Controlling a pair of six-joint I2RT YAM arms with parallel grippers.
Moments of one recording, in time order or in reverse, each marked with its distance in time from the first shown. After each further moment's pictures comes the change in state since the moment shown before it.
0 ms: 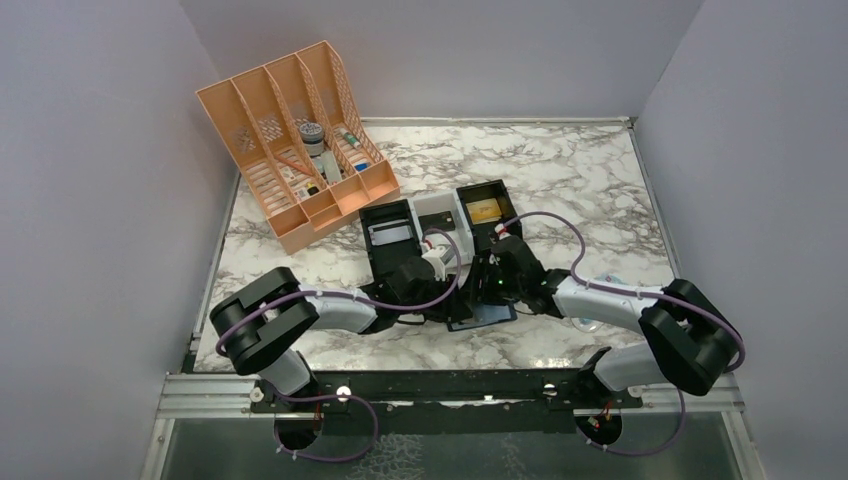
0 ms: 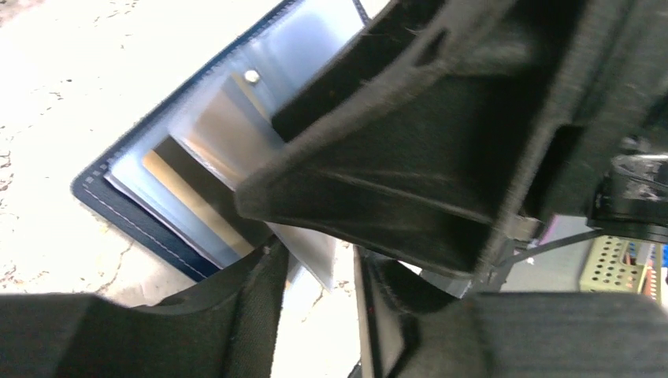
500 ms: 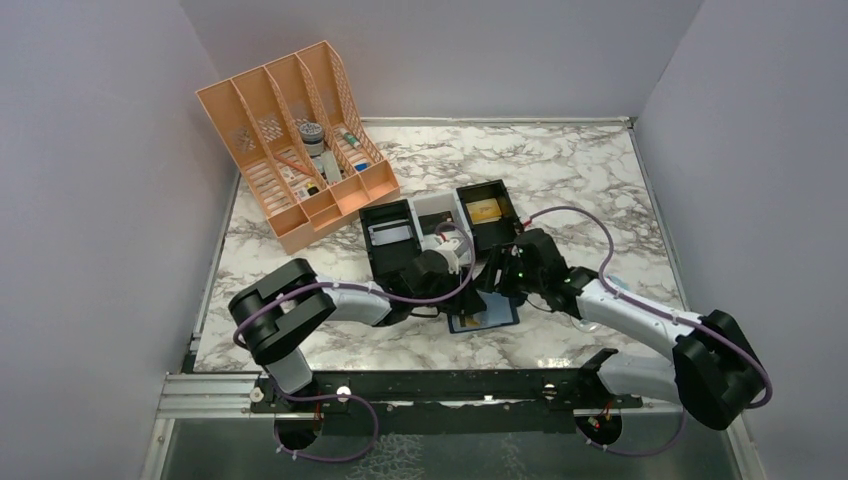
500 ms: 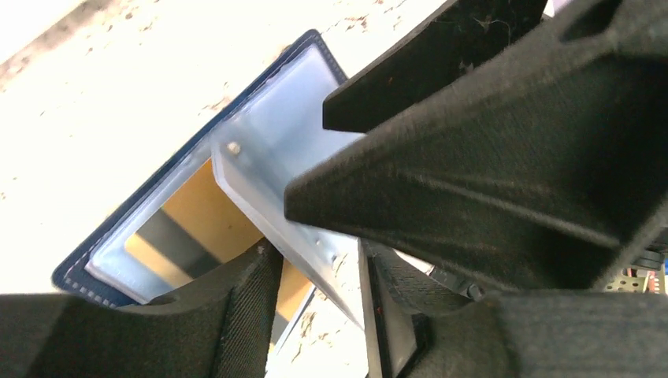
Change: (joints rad) left arm -0.013 0.103 0.100 0.016 -0.014 0.015; right arm -0.090 -0.186 -0.015 -0.138 0.037 -0.008
